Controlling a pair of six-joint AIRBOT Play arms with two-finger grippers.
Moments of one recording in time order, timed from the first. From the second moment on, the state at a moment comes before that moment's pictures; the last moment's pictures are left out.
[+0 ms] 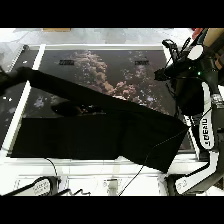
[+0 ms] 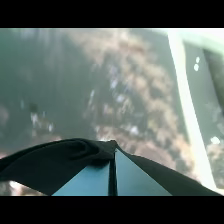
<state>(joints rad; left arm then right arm) 0.38 -1.22 1.30 0.68 -0.77 -0.91 -0.02 -1.74 1.99 -1.24 1.42 1.19</state>
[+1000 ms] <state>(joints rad) 0.25 -1.61 1.30 0.96 -0.39 -1.35 -0.02 -1.75 1.99 -1.25 1.33 1.18</state>
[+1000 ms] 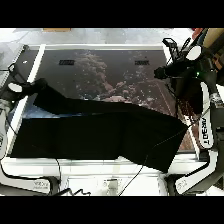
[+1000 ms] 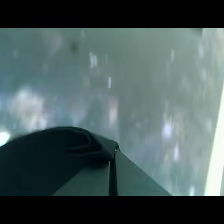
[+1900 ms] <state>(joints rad) 0.44 -1.66 1.30 1.01 -0.75 -1.49 -0.08 -1.75 1.99 -1.40 1.32 1.18</state>
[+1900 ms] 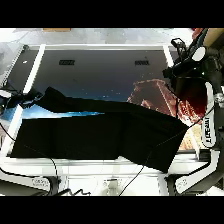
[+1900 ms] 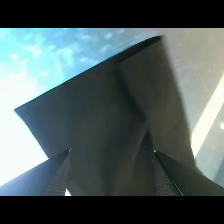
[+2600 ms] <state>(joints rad) 0.42 -1.77 1.30 1.08 -0.63 -1.59 -0.11 -1.75 1.99 -1.42 1.33 1.18</state>
